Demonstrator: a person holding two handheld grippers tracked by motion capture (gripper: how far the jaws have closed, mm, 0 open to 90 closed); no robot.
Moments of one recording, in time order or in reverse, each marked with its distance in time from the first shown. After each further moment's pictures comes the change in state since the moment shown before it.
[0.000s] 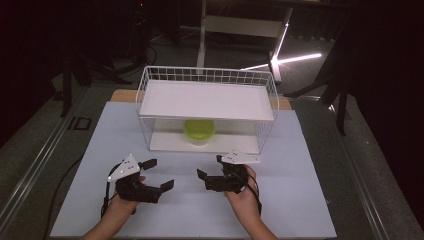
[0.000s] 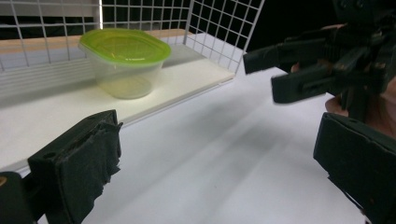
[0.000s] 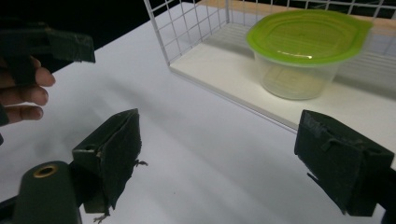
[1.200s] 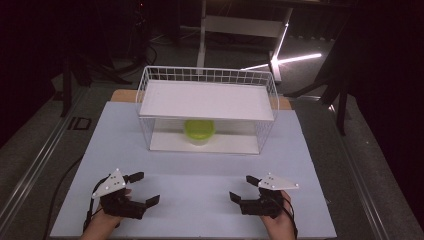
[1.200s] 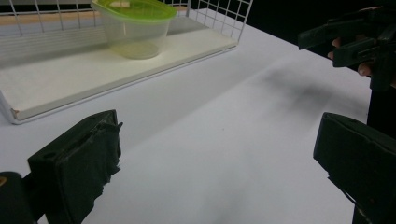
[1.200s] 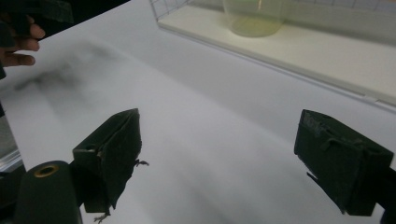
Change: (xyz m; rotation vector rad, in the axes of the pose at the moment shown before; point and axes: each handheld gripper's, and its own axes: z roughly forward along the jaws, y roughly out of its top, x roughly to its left) left arm 0.006 -0.035 -0.032 0.055 0.003 0.036; right arm -0.037 -0.065 -0.076 0.018 0.016 -0.016
